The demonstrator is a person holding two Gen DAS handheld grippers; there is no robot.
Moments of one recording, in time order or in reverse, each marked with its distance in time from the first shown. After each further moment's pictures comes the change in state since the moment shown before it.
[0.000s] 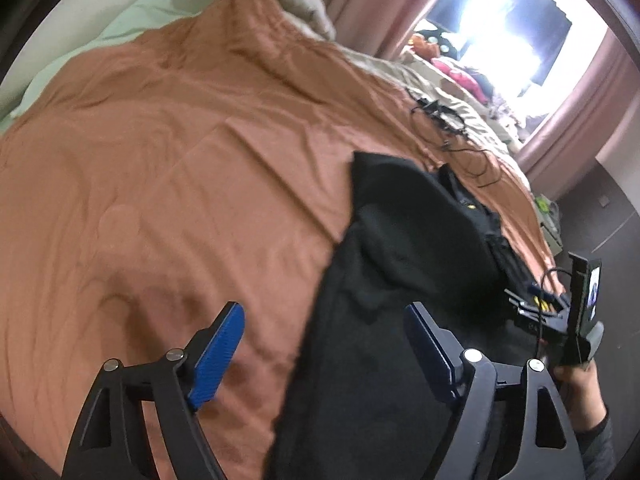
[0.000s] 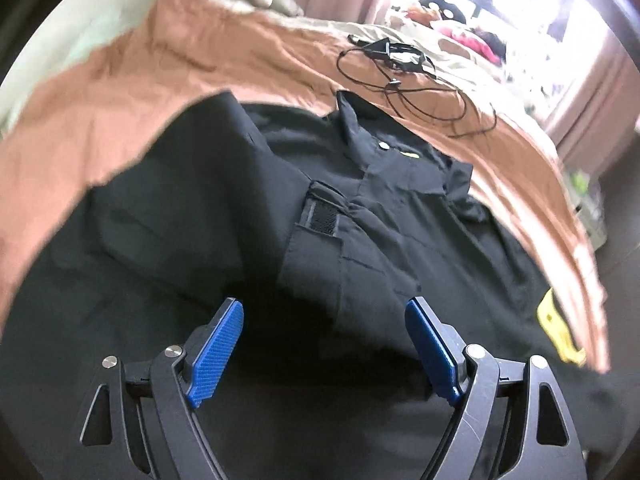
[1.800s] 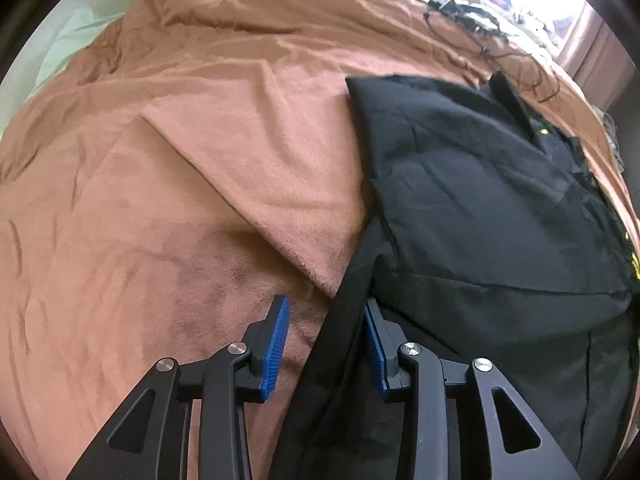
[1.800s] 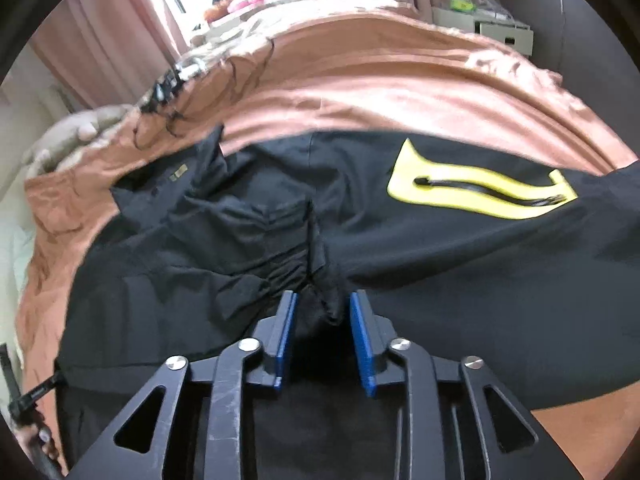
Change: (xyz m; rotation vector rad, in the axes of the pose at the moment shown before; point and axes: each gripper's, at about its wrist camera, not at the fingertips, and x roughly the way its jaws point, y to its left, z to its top) left arm 0.170 -0.056 0.043 0.234 0.189 0.224; right arm 0.036 -0.264 -0.123 0.763 -0.008 0.144
